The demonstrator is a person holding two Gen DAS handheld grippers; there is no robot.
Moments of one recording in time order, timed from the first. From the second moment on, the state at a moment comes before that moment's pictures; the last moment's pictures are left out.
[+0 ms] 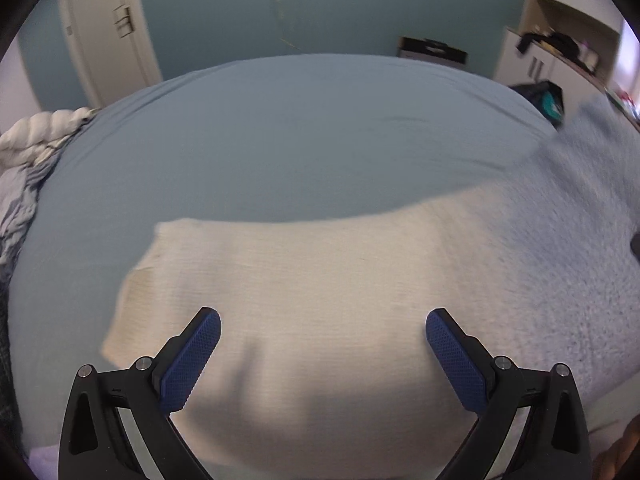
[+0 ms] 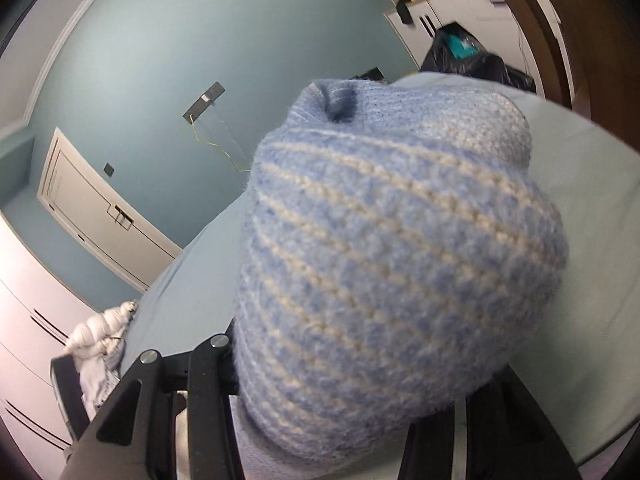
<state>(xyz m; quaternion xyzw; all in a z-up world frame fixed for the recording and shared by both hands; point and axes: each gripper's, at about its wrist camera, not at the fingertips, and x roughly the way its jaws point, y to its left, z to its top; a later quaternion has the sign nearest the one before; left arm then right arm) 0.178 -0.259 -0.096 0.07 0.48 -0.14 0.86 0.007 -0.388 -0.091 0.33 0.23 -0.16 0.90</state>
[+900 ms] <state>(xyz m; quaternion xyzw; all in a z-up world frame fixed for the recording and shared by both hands) 0.238 -0.295 -0.153 0.12 0.53 -0.16 0.82 0.058 -0.357 -0.105 0.15 0.23 -0.18 0.95</state>
